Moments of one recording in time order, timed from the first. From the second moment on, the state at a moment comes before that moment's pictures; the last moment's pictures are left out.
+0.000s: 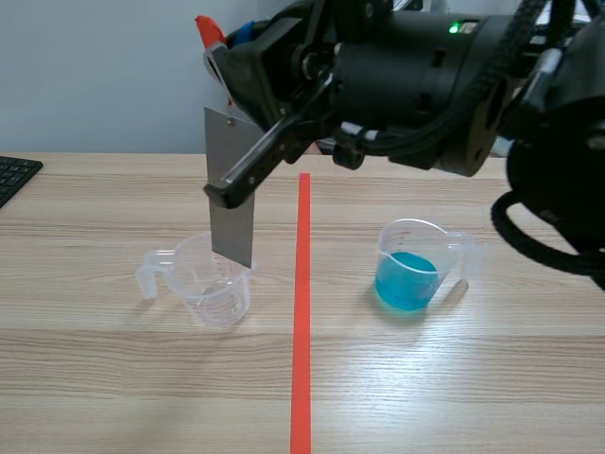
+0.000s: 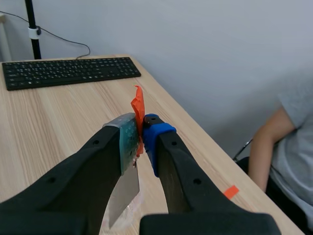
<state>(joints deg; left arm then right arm) 57.5 -24.6 -14.1 79.3 -18.5 -19.9 -7.3 -0.2 21.6 -25.2 123.9 12.4 22.9 -19.1</state>
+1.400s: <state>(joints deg) 57.7 -24.6 -14.1 79.3 -18.7 -19.9 -7.4 -9.9 53.3 5.8 114.4 41.5 36.9 -8.0</state>
